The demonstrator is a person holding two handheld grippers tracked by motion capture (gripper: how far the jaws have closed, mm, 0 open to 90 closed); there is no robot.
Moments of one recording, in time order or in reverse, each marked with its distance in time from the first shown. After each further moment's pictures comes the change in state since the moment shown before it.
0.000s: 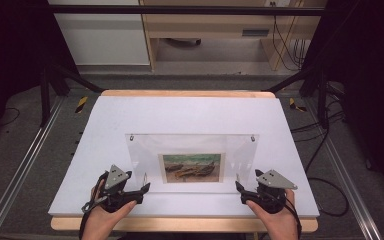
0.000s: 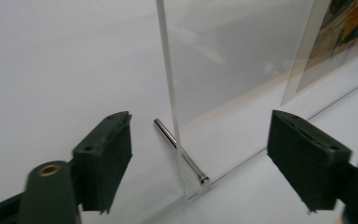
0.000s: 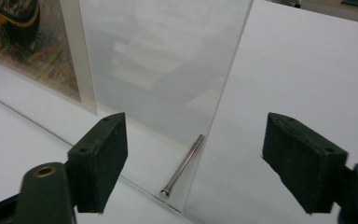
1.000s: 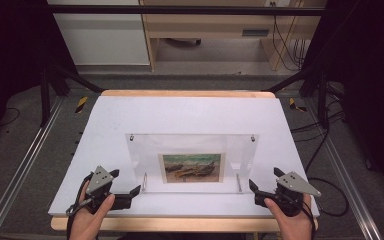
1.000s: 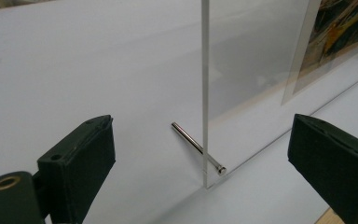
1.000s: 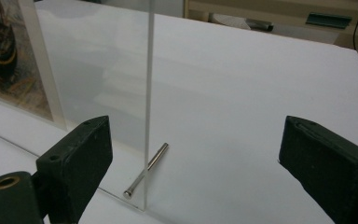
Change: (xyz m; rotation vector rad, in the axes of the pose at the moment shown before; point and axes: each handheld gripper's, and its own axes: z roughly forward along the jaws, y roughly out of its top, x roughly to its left) left arm 0.025 -0.007 -0.027 -0.080 -0.030 0.015; right arm -0.025 -0.006 -0.029 -0.104 -0.061 0.069
